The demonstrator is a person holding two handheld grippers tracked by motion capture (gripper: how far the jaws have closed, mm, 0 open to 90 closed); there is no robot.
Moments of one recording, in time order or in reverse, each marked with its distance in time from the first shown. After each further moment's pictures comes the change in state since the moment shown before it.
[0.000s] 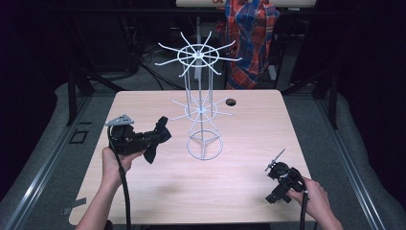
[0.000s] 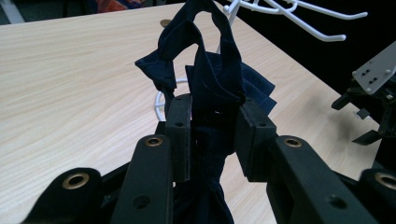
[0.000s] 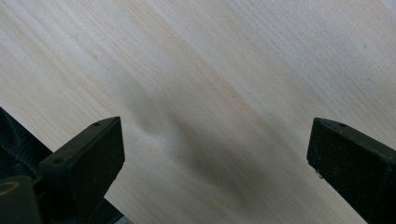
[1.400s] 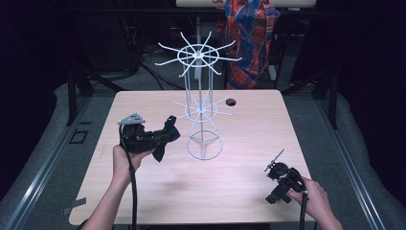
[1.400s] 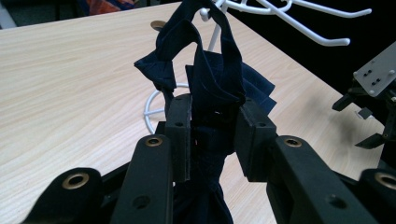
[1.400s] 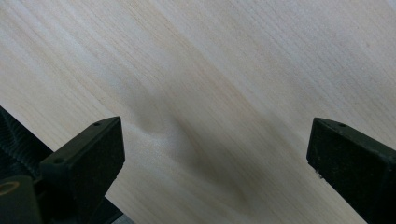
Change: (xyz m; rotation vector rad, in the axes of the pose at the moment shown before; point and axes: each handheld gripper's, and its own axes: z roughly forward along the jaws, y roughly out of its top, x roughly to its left) left arm -0.010 0.005 0.027 0.012 -0.014 0.032; right arm 0.002 0.001 0.001 0.004 0.006 0.005
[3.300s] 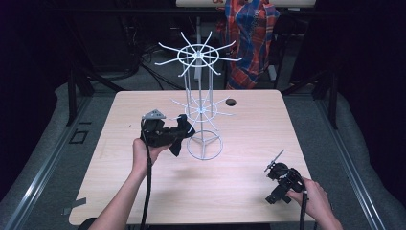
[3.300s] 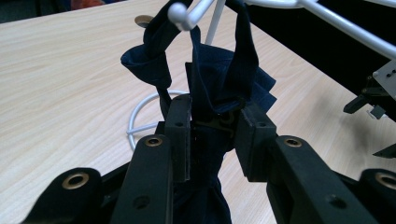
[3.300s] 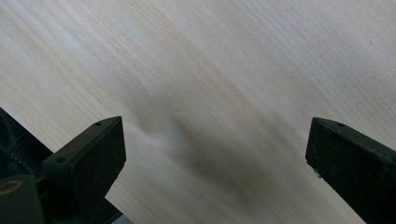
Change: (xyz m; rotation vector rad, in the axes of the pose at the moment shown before) left arm 0.002 0.012 0.057 0.041 -0.021 0.025; right arm 0.000 0.000 0.001 0.013 0.001 0.002
